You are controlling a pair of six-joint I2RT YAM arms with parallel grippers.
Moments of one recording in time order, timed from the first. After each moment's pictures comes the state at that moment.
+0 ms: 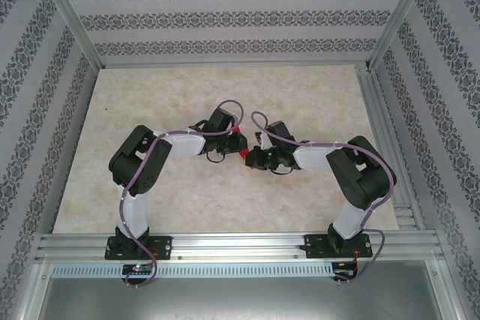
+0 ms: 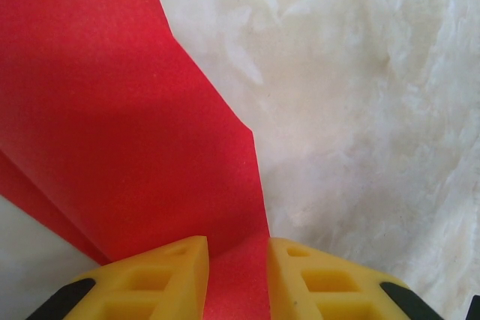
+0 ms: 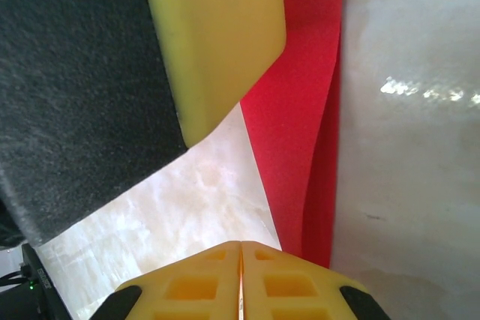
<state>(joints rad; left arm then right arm) -0.61 1.97 1.12 -0.05 0.32 -0.74 0.55 1.74 0.76 0.04 -0.54 0.65</state>
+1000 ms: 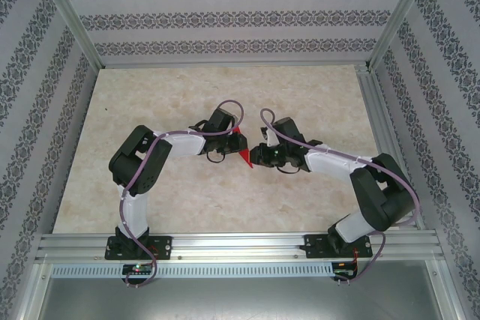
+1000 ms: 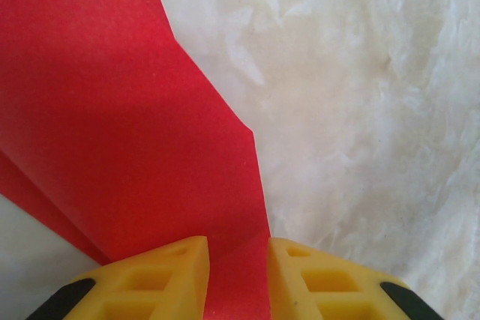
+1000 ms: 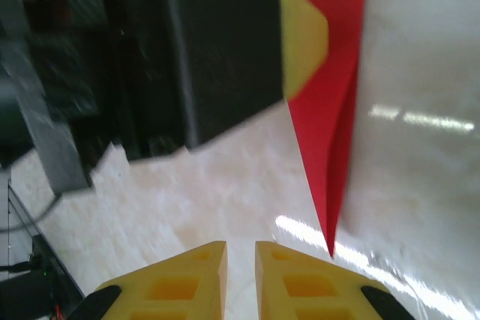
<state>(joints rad) -0.61 1.97 1.12 -0.05 0.32 -0.75 0.54 1.55 0.77 -0.10 -0.49 0.60</state>
